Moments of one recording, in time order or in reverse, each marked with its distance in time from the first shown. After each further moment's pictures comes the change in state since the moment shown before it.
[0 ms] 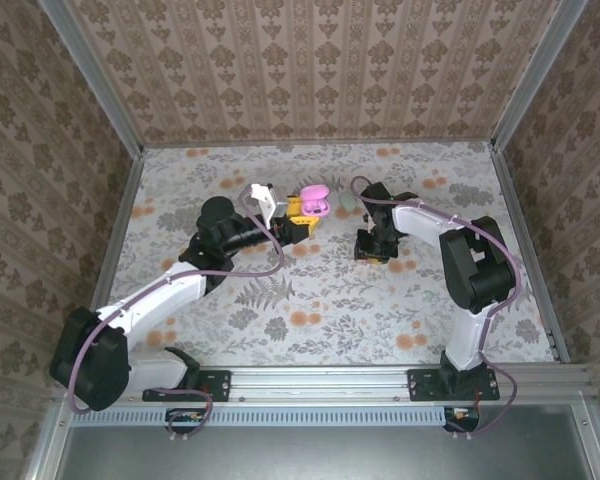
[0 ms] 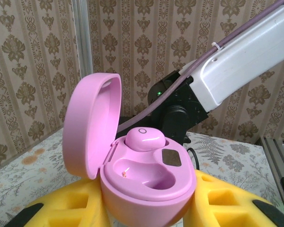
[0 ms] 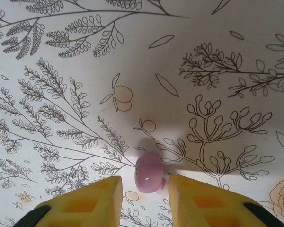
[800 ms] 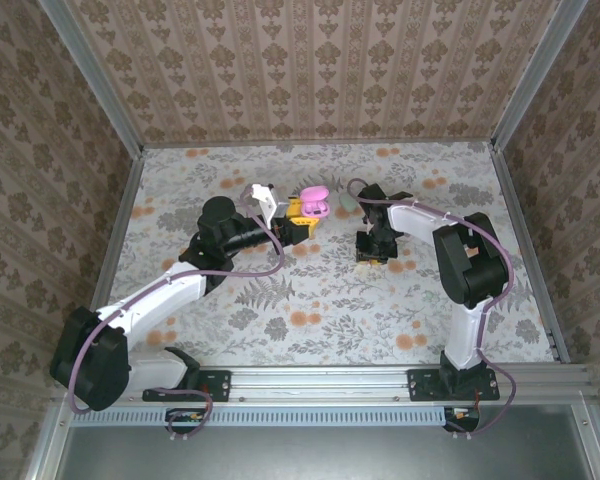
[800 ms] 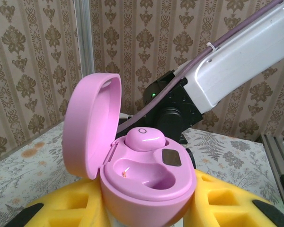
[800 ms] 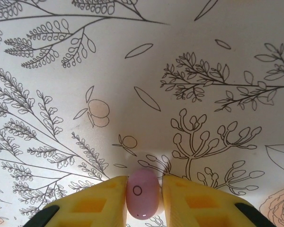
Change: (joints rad) left arm 0.000 0.000 0.000 -0.030 -0.008 0.001; right arm 0.009 0.050 0.027 -0.019 0.059 -0.001
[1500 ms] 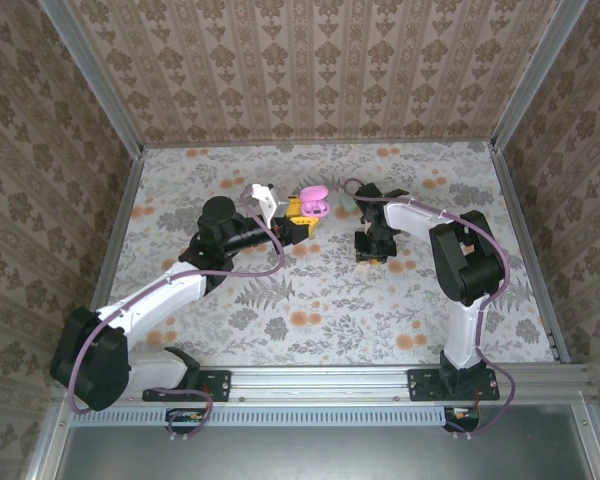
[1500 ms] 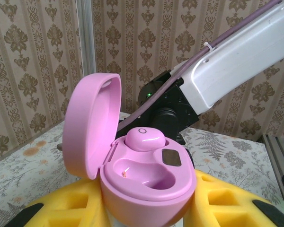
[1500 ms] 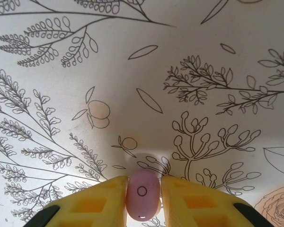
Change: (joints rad) left arm 0.000 0.000 0.000 0.000 -0.007 0.000; right arm 0.006 0.032 0.048 -0.052 0.034 -0.029
